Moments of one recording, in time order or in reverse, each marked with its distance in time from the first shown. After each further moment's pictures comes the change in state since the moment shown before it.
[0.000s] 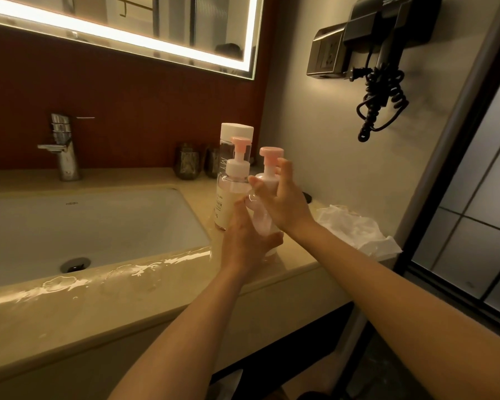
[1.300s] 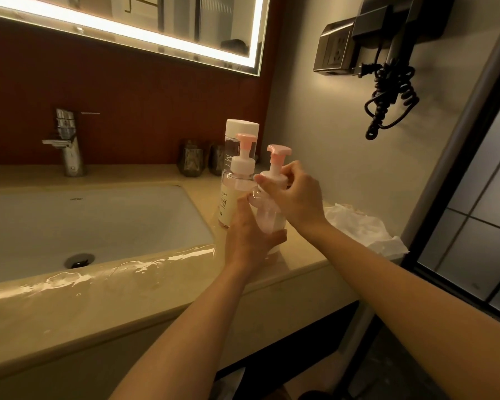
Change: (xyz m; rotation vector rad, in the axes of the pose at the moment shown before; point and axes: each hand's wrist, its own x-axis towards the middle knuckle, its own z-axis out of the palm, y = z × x) left_hand 0.002 0.001 -0.002 -0.013 0.015 -0.001; right_hand -0.001 0.001 -0.003 0.082 0.128 0.022
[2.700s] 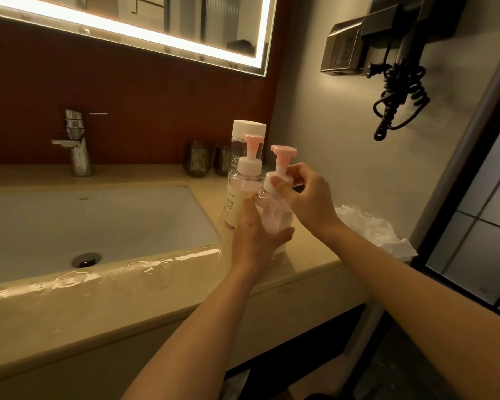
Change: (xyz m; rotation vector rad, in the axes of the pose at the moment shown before) left_hand 0.001 -0.001 0.001 -0.004 0.014 -0.035; right_hand -0.003 -0.005 -0.010 0.098 -0.051 -0.036
